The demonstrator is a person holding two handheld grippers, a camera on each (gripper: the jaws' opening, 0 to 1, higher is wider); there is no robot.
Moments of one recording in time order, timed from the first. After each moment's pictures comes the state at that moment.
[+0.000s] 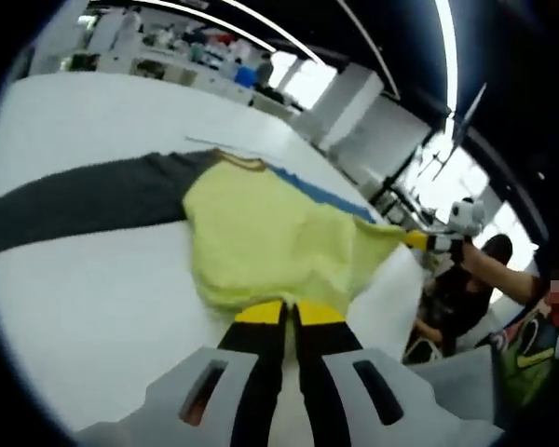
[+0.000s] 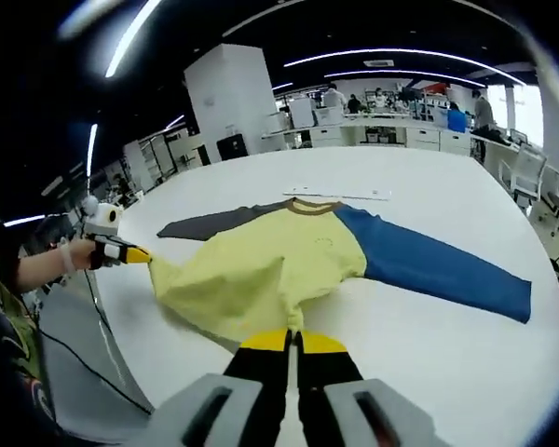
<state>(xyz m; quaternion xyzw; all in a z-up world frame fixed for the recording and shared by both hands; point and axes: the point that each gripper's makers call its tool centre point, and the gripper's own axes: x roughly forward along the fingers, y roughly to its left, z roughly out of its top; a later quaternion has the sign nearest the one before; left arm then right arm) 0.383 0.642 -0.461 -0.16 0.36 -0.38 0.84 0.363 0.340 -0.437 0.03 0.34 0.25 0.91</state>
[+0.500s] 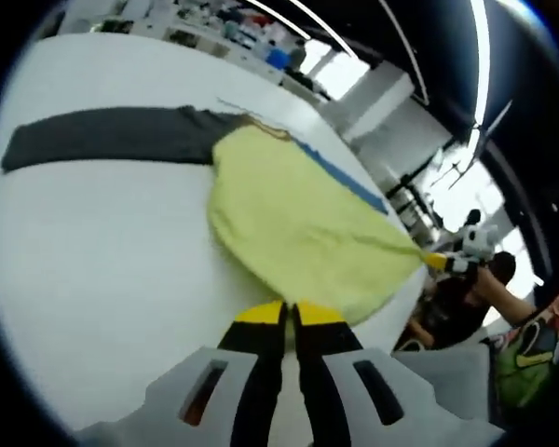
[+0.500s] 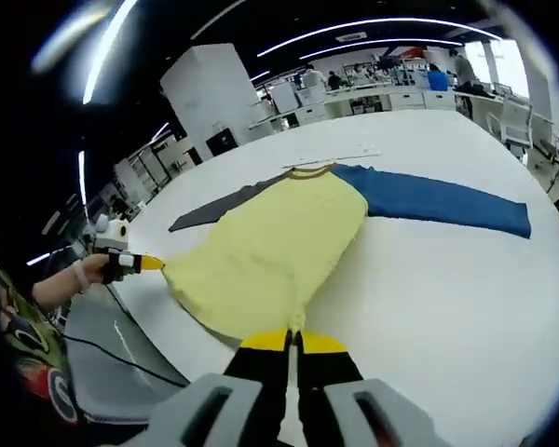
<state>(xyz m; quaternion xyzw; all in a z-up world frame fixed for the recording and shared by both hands) 0.345 0.660 -0.493 -0.20 0.42 -0.34 0.82 0.295 0.330 -0.466 0.12 0.39 0.23 0.88</state>
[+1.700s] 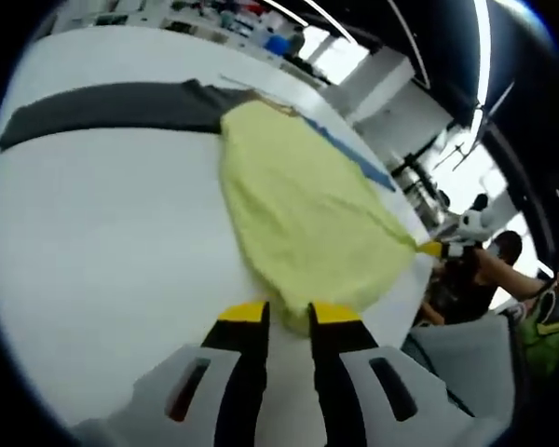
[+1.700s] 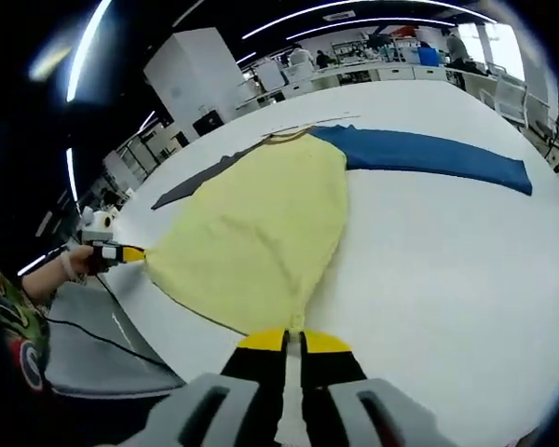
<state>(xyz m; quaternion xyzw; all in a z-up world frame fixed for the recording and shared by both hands) 0.335 0.667 -0.527 -0.16 0.44 -0.35 0.81 0.283 0.326 -0.507 0.10 0.43 0.22 0.87</state>
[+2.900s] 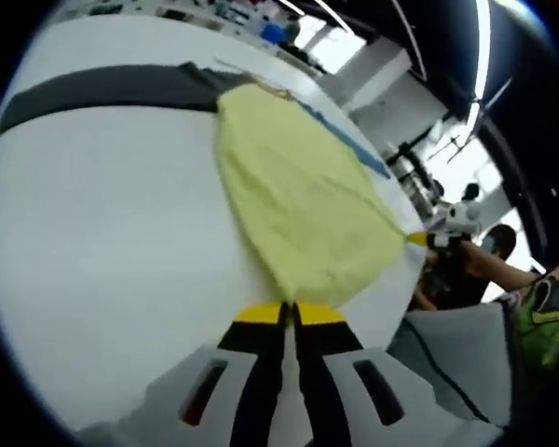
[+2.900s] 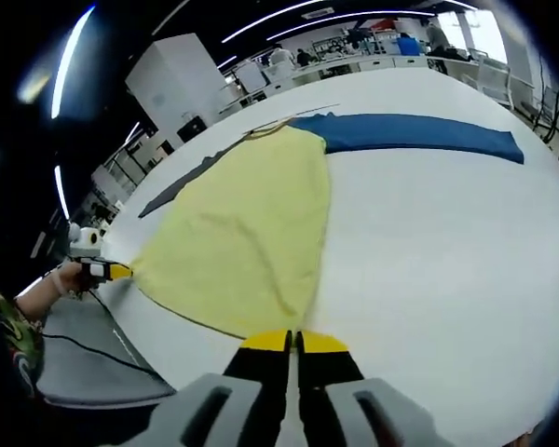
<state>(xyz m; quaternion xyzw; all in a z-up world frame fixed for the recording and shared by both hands) 0.317 0.667 -0.535 -0.17 0.46 -0.36 0.79 0.287 0.313 -0.533 0.14 0.45 0.19 0.86</state>
